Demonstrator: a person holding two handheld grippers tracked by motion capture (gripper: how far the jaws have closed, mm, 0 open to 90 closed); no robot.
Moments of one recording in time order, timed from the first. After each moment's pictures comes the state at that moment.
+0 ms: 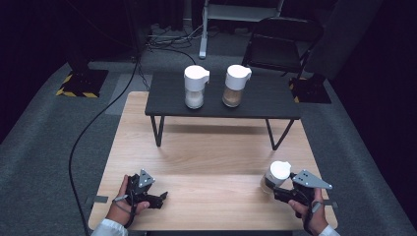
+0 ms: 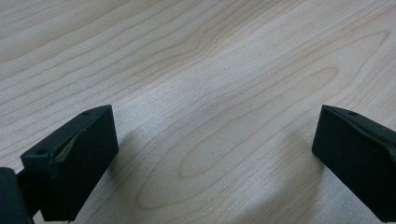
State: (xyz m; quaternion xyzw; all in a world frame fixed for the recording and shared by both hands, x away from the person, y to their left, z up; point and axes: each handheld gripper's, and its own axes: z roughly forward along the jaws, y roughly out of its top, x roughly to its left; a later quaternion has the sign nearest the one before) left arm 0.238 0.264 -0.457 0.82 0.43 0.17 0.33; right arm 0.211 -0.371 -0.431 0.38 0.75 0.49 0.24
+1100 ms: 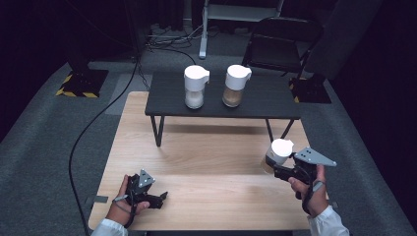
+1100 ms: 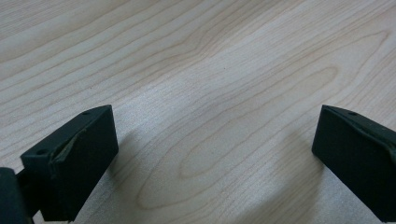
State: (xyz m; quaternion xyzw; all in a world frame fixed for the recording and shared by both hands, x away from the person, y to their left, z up) left arm 0.238 0.264 -0.457 0.82 0.43 0.17 0.33; right arm 0.237 -0.351 -0.372 0.40 0.73 0.49 0.26
